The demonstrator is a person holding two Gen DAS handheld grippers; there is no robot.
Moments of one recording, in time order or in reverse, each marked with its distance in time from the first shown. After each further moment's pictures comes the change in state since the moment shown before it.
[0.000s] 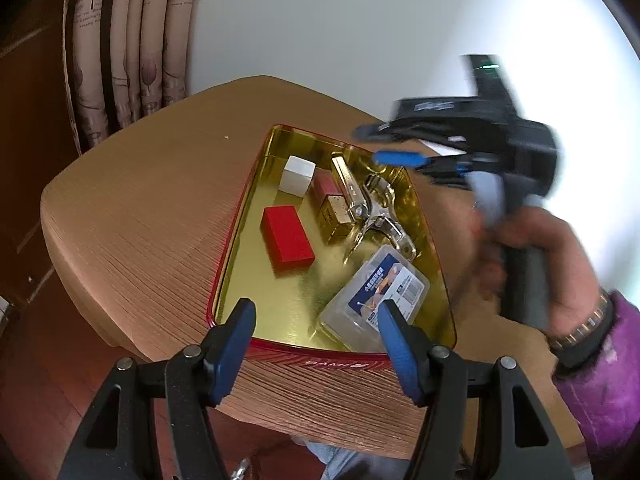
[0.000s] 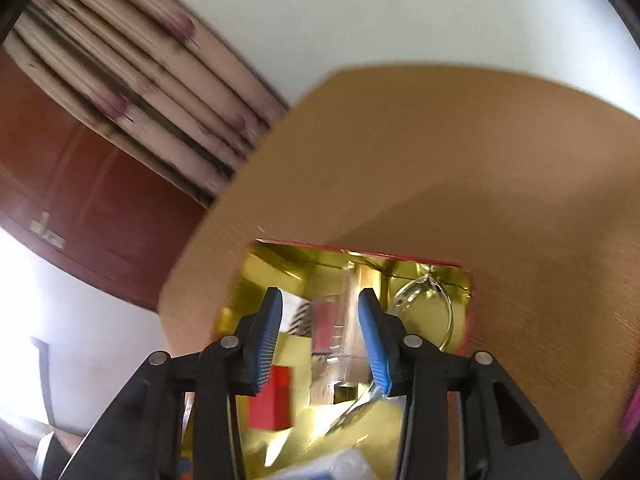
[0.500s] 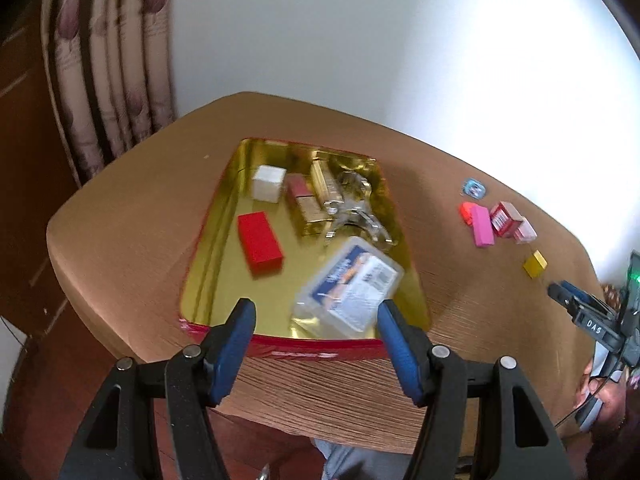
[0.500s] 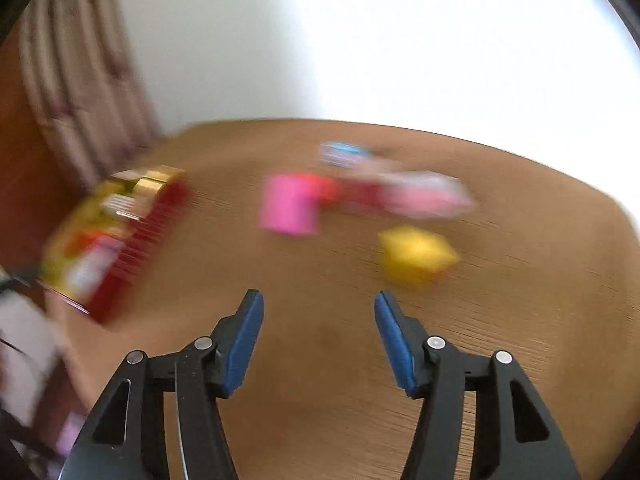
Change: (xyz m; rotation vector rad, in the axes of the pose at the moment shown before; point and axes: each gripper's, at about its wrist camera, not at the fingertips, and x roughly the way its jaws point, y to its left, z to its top) left arm -0.008 -0.047 -0.013 0.128 -0.033 0.042; right arm -0.229 -0.142 -0.198 -0.057 -0.264 -0.594
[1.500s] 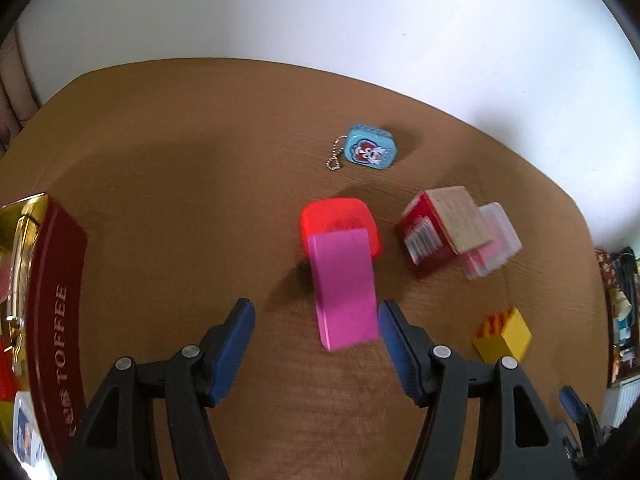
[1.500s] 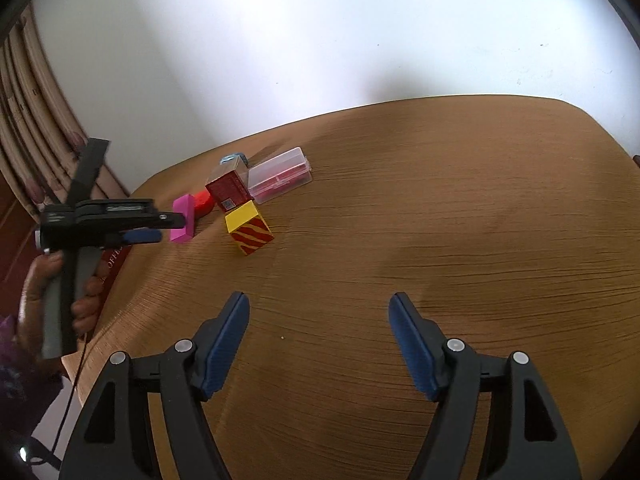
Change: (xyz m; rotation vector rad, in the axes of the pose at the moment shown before) left arm 0.206 -0.224 0.081 0.125 0.265 -0.106; right arm -0.015 -0.112 -0.045 0.278 -0.053 0.112
